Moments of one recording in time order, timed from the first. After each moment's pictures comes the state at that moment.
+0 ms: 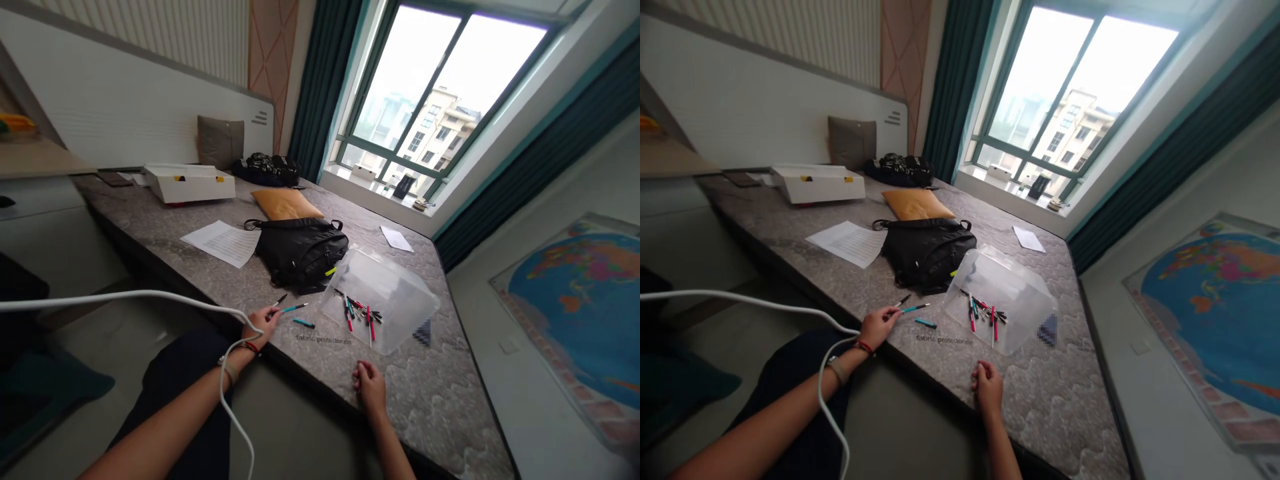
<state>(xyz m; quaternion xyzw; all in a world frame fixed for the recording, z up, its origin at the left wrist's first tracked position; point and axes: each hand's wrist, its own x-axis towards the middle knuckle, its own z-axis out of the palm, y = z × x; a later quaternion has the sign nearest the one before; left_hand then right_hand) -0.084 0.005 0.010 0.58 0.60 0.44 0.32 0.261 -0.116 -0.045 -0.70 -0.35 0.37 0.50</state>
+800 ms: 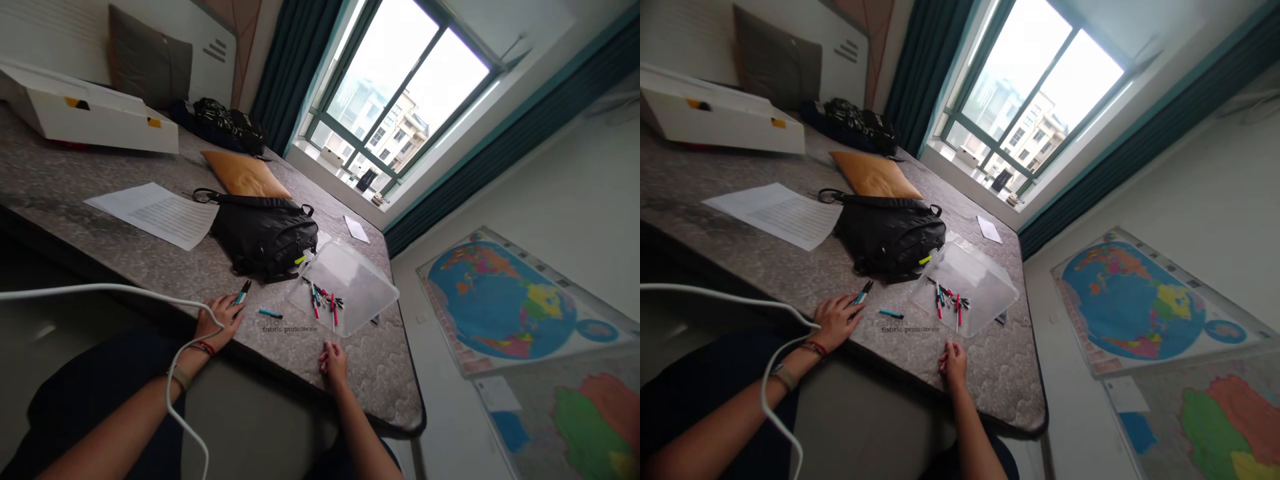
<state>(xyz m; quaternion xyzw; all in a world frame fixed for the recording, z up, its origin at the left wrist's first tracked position) -0.096 0.022 -0.044 0.75 0.56 0.34 0.10 0.260 -0.102 -0.037 -0.73 -0.31 0.36 0.49</state>
